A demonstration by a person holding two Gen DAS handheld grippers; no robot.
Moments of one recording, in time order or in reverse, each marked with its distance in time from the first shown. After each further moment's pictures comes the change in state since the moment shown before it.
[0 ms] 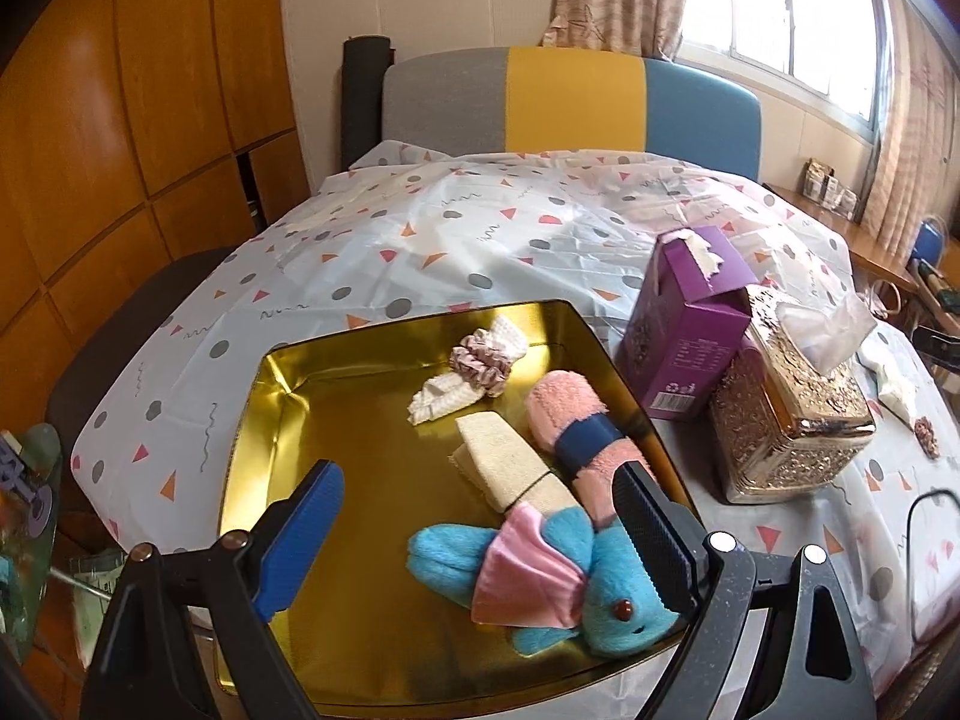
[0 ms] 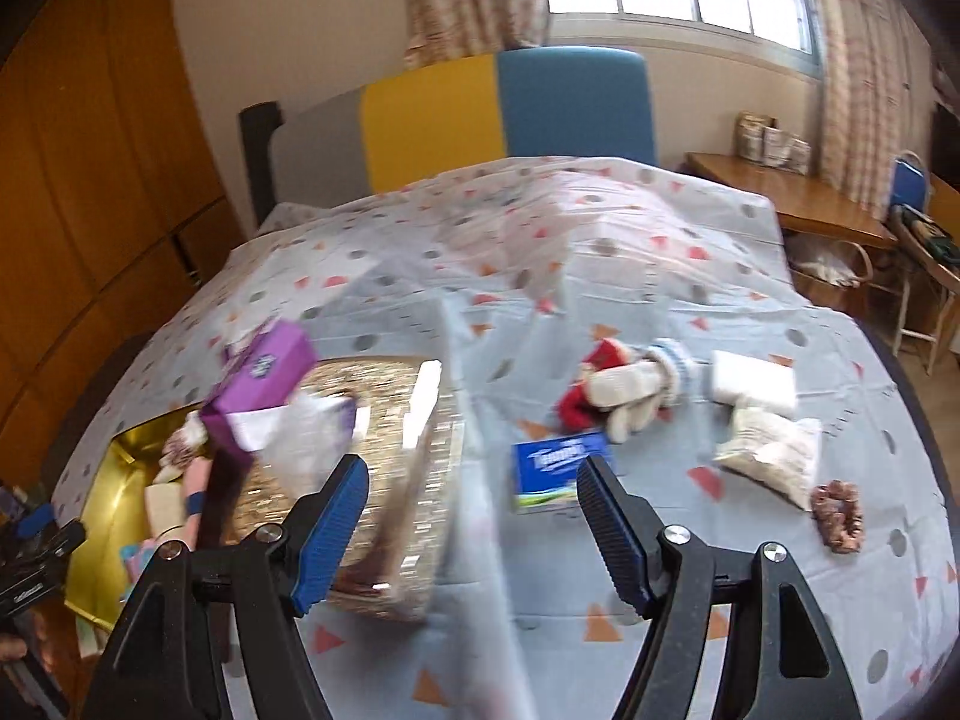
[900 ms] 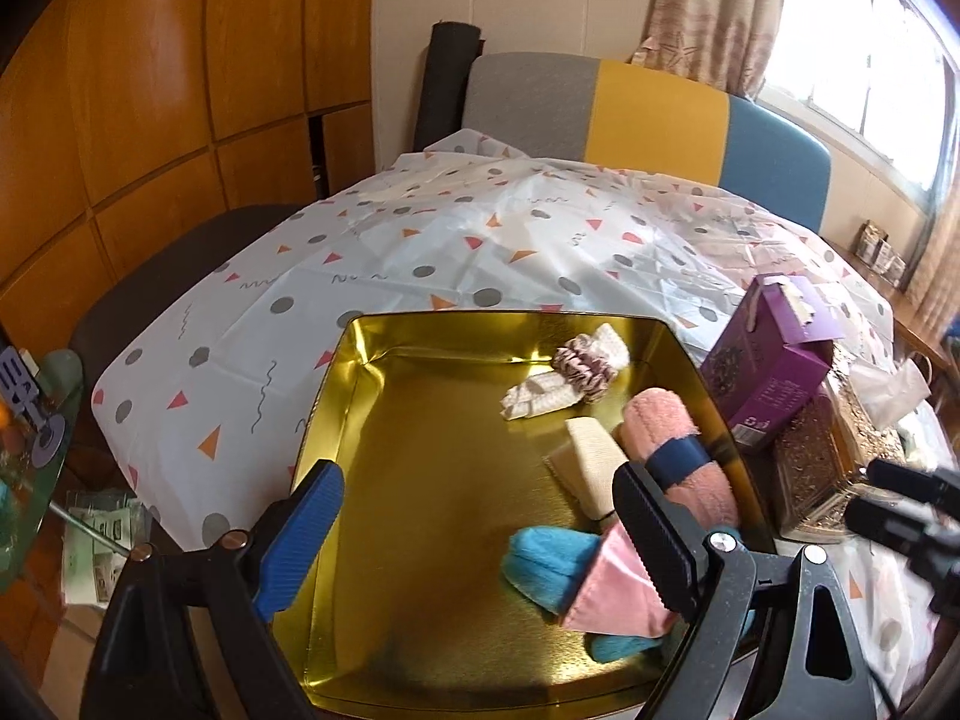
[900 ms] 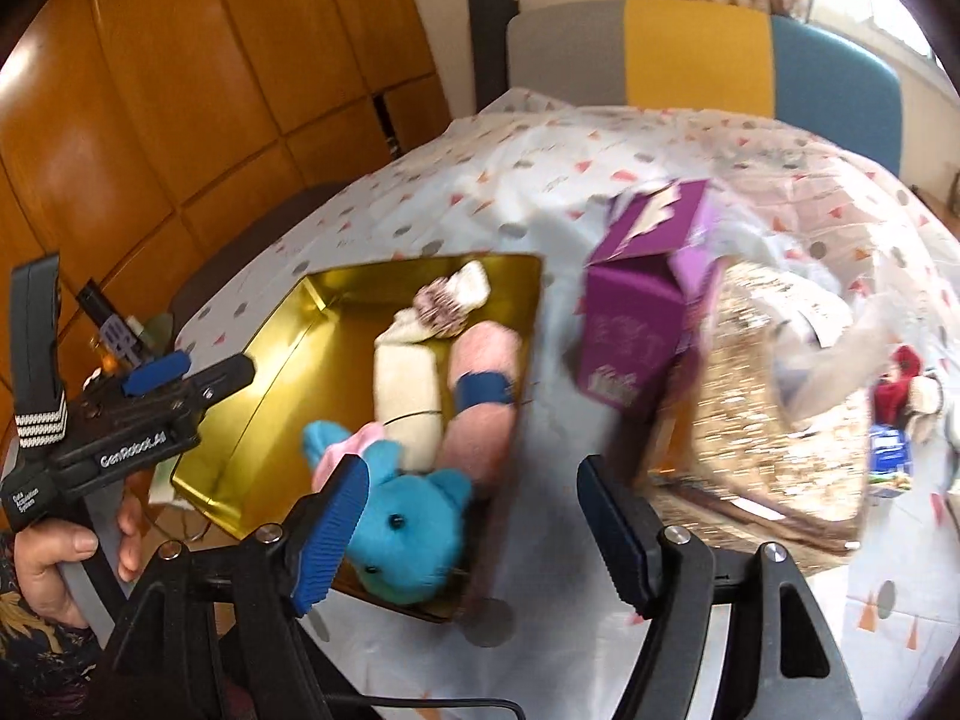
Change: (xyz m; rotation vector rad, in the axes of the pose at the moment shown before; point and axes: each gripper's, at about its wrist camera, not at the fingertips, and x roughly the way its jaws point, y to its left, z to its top) left arm 0.005 0.064 -0.009 -0.167 -0.006 0.061; right arm 0.023 0.199 -0.061 -0.321 0.197 0.378
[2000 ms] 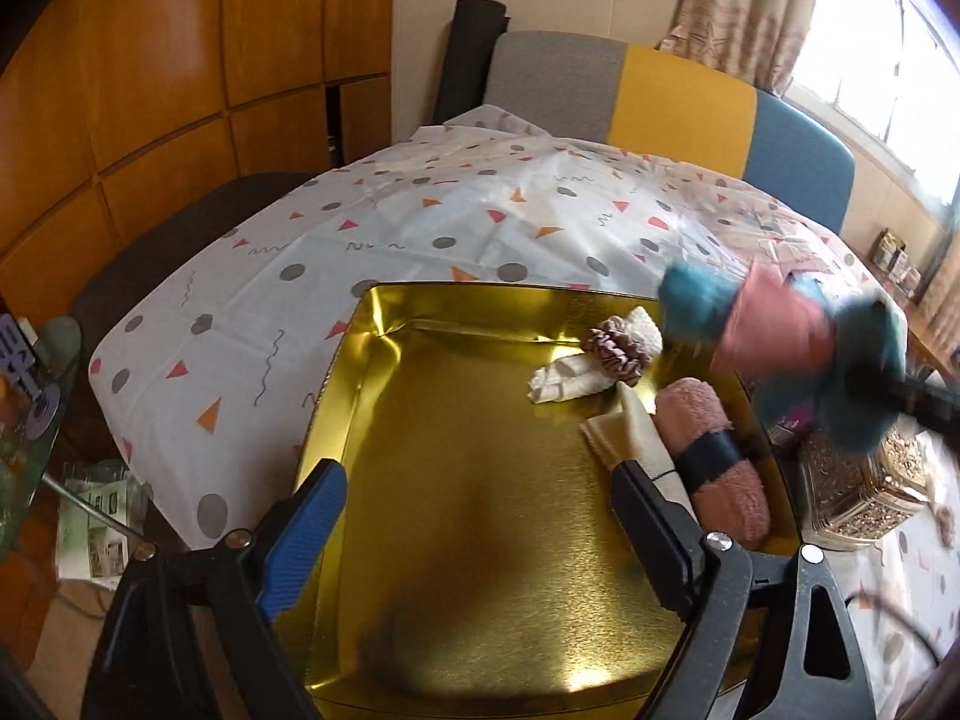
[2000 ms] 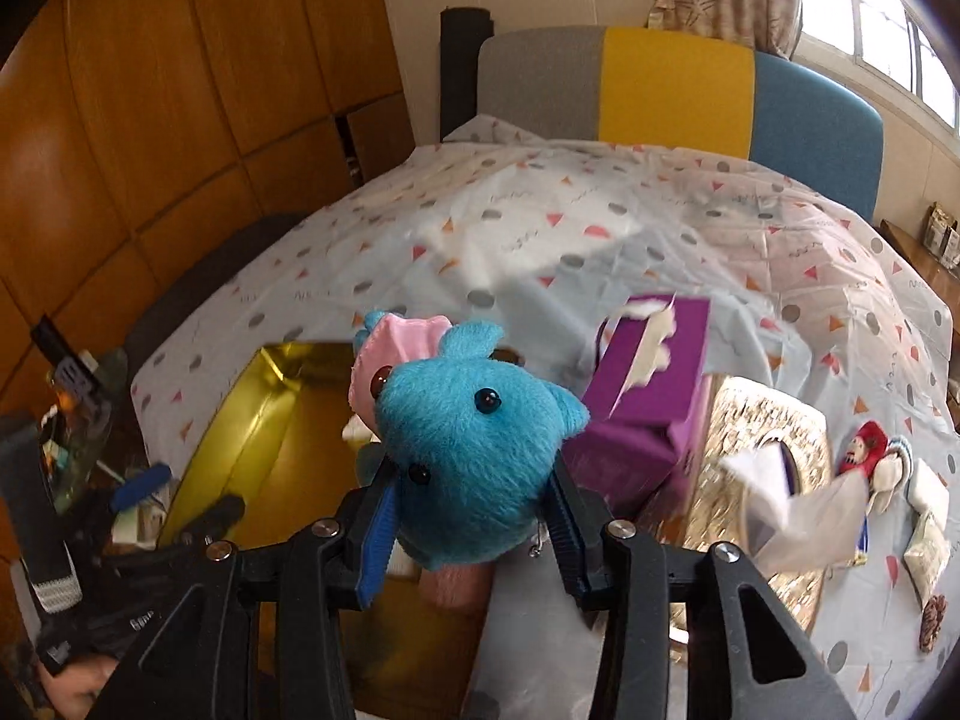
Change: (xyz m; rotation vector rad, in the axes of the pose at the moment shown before) left arm 0.022 0.021 -0.003 -0.071 0.057 0.015; right arm 0.023 0.023 0.065 -0.006 -0.010 -0.121
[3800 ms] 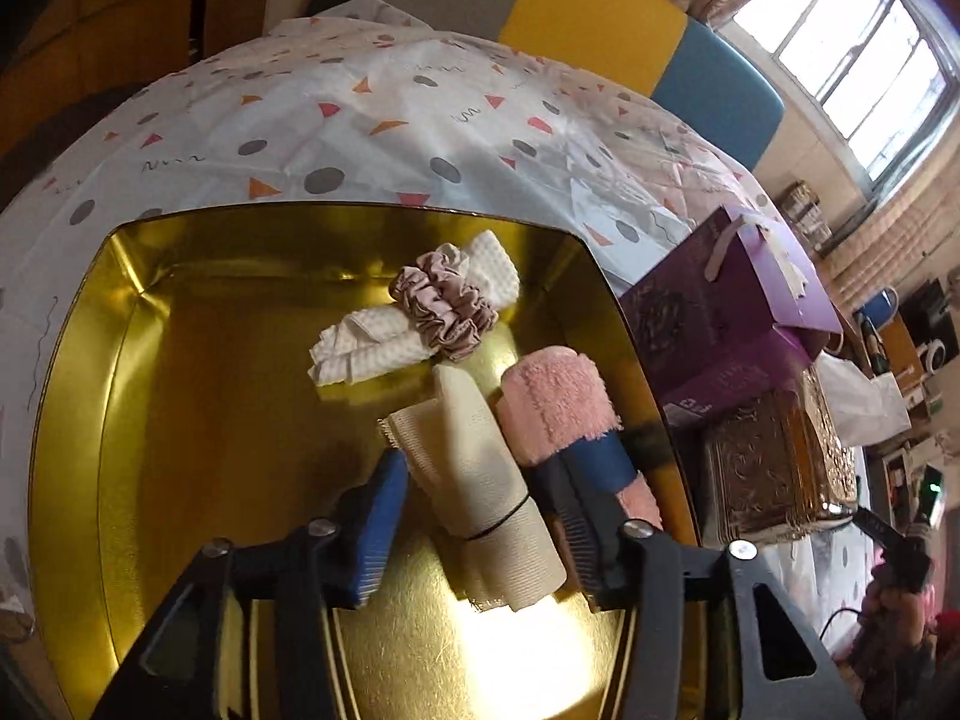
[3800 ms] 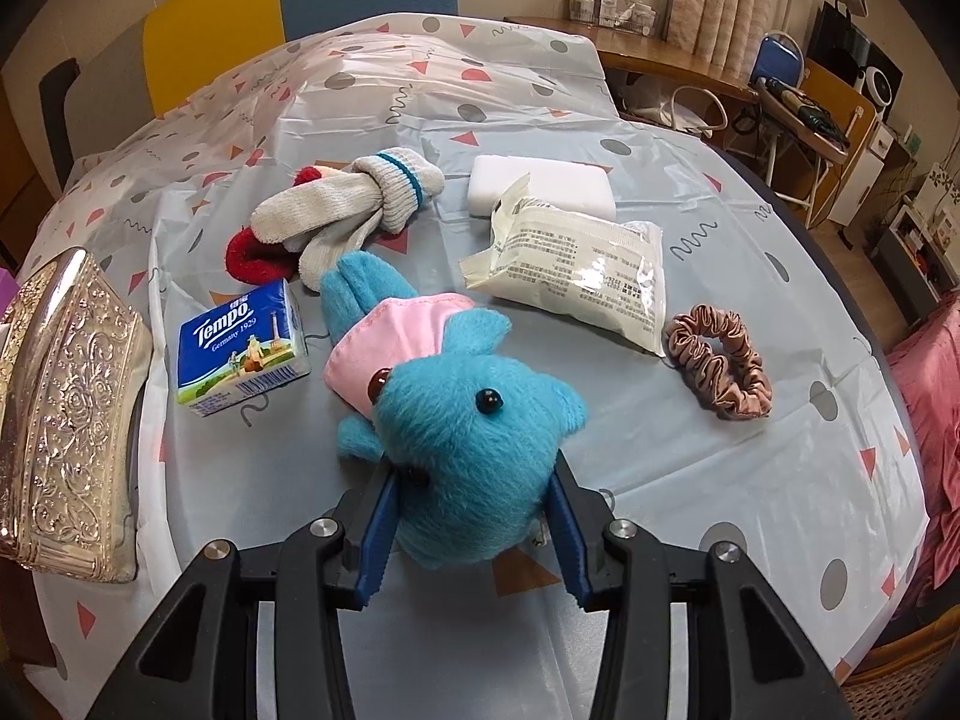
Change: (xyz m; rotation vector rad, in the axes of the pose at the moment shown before) left arm 0.080 -0.066 0.020 0.019 0.259 -0.316; right arm -0.050 -0.322 -0.168 0.573 0.131 -0.536
